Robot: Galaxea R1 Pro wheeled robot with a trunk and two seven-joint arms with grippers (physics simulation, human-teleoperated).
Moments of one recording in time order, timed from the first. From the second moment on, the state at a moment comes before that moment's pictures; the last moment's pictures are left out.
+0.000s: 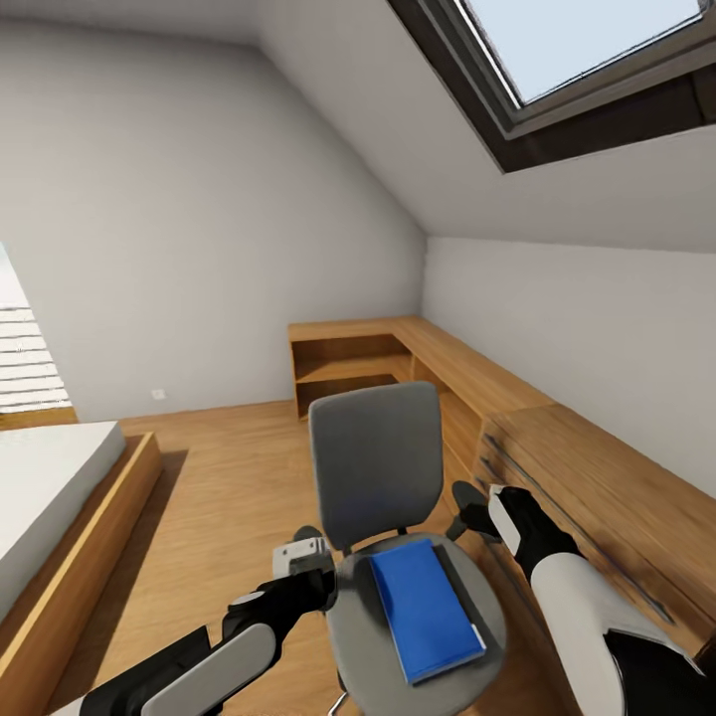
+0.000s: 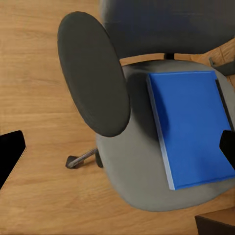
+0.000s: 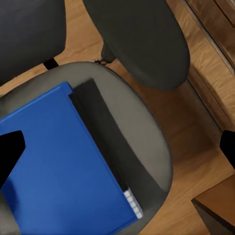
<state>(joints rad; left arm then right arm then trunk) -0.52 0.27 -1.05 -1.53 1.36 0.20 1.03 -0.85 0.00 -0.21 -0.49 -0.05 0.65 -0.19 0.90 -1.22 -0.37</state>
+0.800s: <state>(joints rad) -0.52 0.35 -0.98 -1.48 1.37 0.08 1.03 -0.84 0.00 -0.21 -0.49 -0.05 0.65 -0.19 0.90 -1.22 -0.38</state>
